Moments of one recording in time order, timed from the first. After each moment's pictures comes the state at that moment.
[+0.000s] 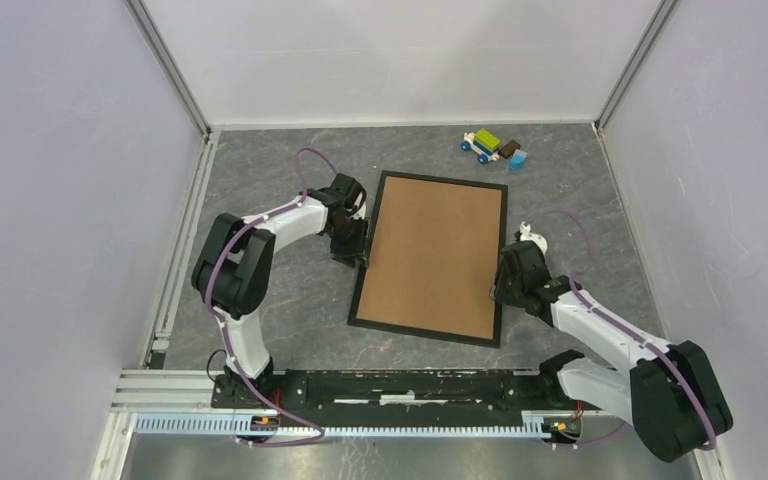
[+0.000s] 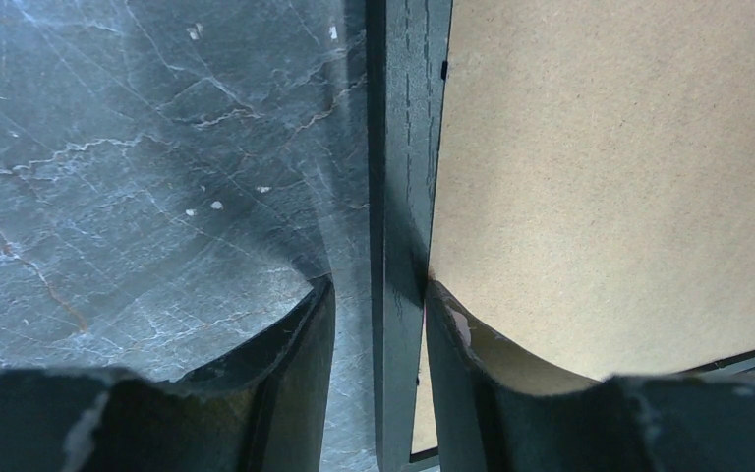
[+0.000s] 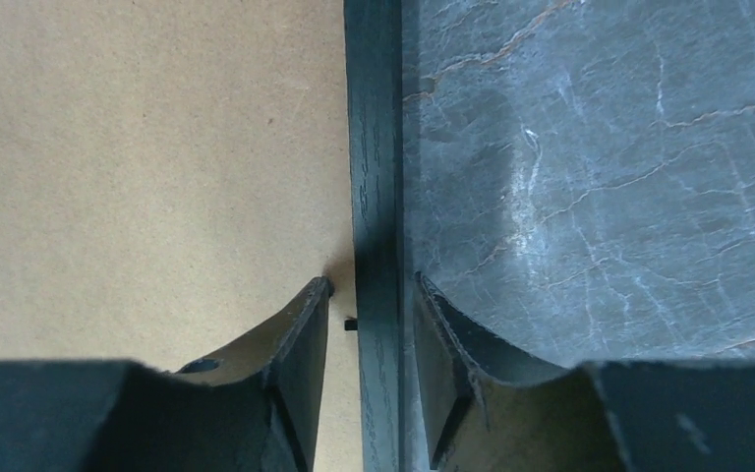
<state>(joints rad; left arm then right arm) -0.47 1.88 1.21 -0.63 0.20 -0.34 0.42 1.09 0.42 -0.32 0.20 0.63</state>
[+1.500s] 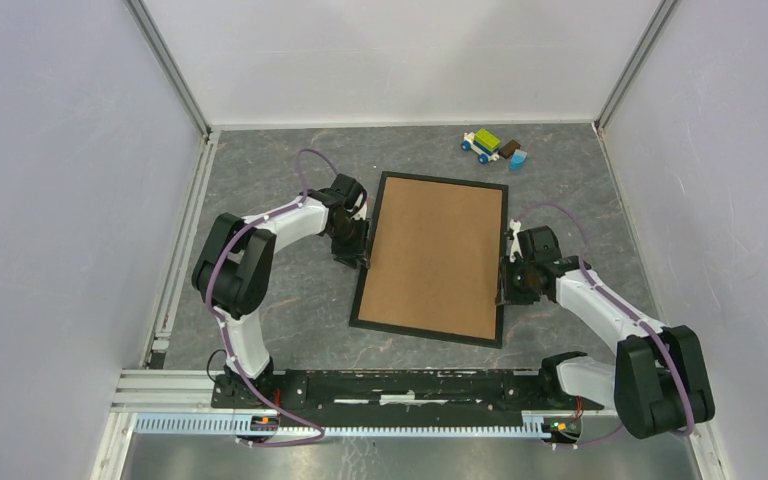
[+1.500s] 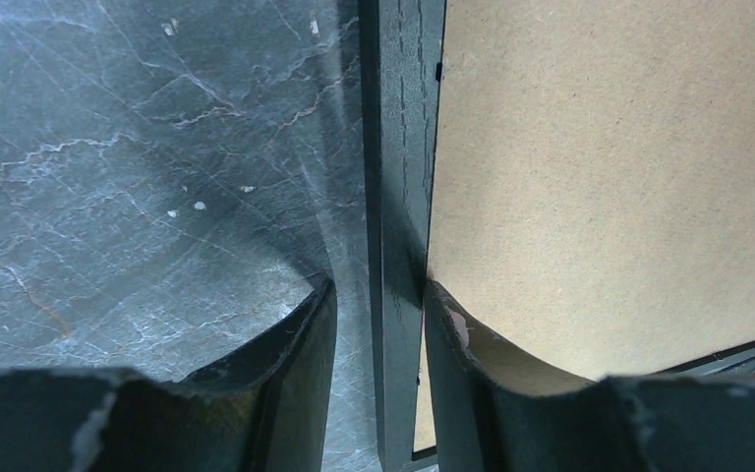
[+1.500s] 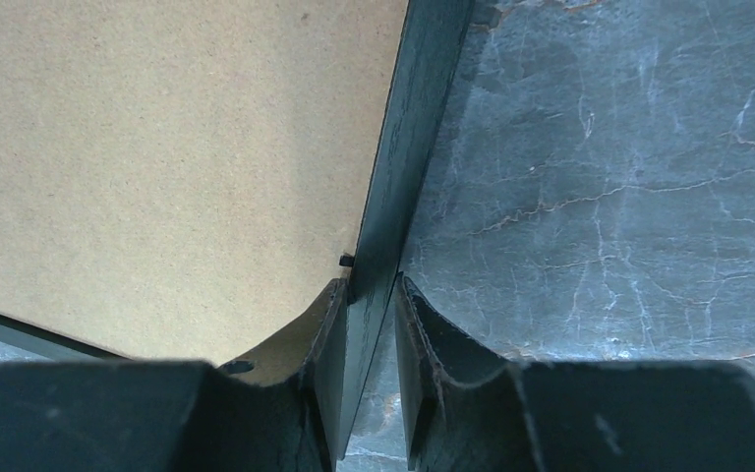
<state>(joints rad) -0.48 1.88 1.21 -0.63 0.21 -0.34 0.23 1.18 0.56 -0.53 -0.13 0.26</state>
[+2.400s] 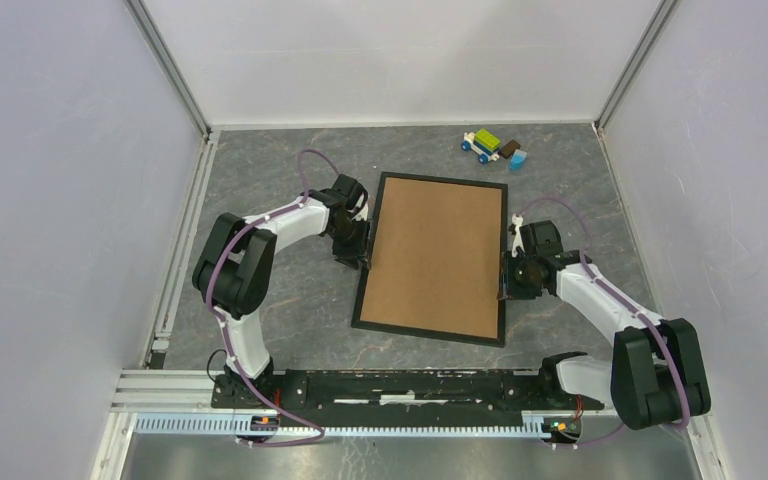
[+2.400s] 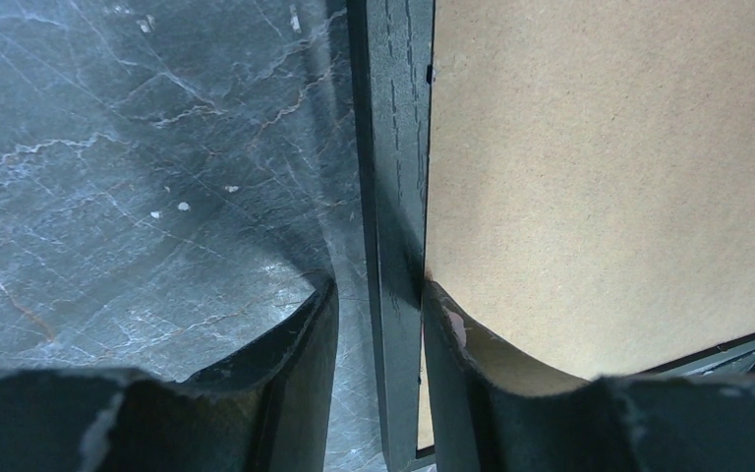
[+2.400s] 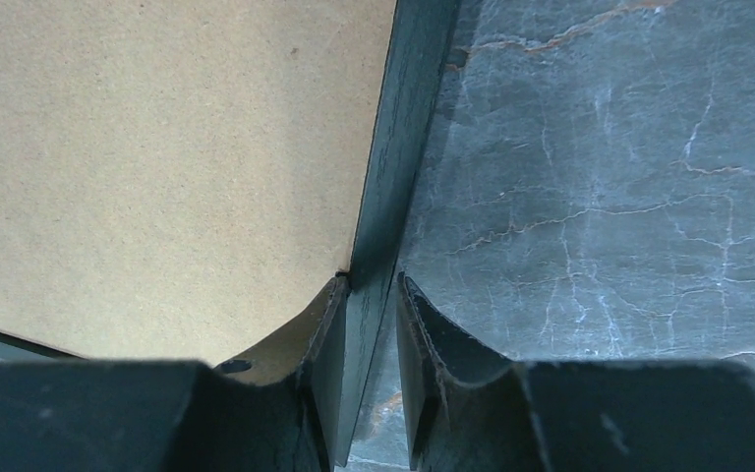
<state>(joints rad) -0.48 1.88 1.21 -0.62 0.22 -0.34 0.20 1.22 0.60 -0.53 -0.13 0.23</state>
